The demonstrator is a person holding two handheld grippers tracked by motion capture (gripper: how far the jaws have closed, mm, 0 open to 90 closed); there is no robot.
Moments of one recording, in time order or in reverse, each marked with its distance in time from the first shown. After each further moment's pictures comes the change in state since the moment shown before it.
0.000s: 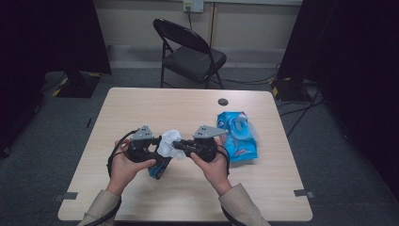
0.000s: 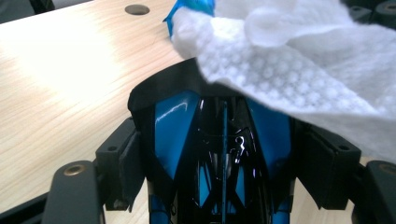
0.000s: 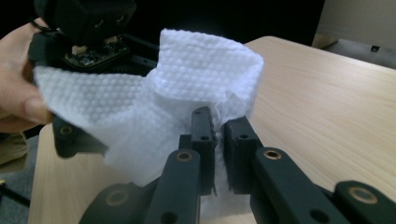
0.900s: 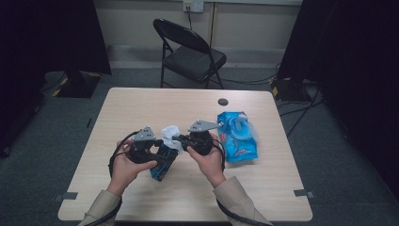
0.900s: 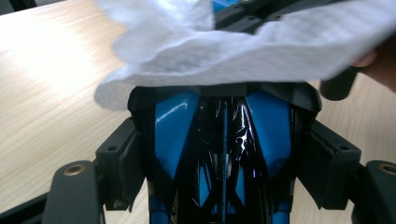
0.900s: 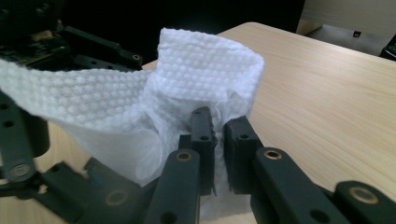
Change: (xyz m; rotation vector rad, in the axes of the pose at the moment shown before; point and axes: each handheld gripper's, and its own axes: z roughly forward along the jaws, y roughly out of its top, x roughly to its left) left arm -0.004 0.000 0.004 -0.004 -0.054 -0.001; right arm -0.016 0.004 0.022 0.063 -0.066 0.005
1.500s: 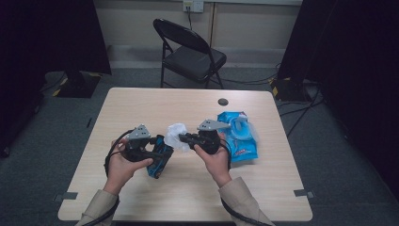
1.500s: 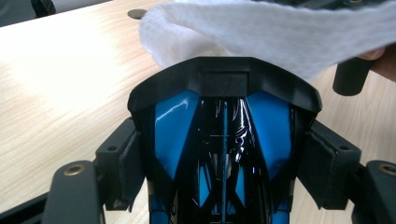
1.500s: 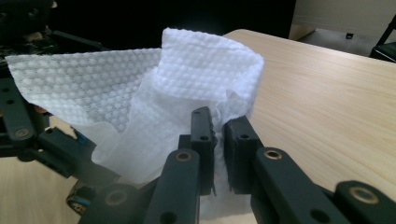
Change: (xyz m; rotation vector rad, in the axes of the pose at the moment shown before) left arm 0.009 -0.001 -0.010 -0.027 0.041 -0.016; right arm -0.014 -0.007 -0.016 -0.053 0.003 0.048
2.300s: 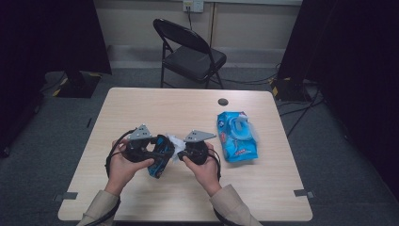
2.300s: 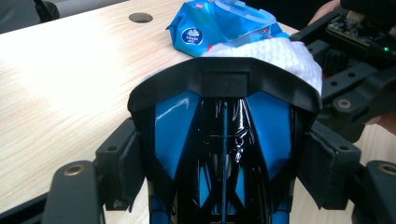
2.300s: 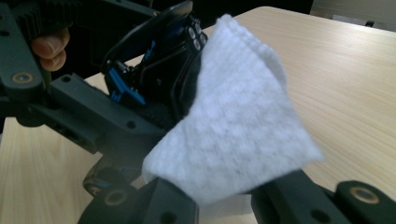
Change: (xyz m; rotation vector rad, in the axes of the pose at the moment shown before) left arm -0.004 0.002 0.000 0.000 0.019 0.016; right arm 0.029 -0.023 0.027 0.066 0.022 -0.042
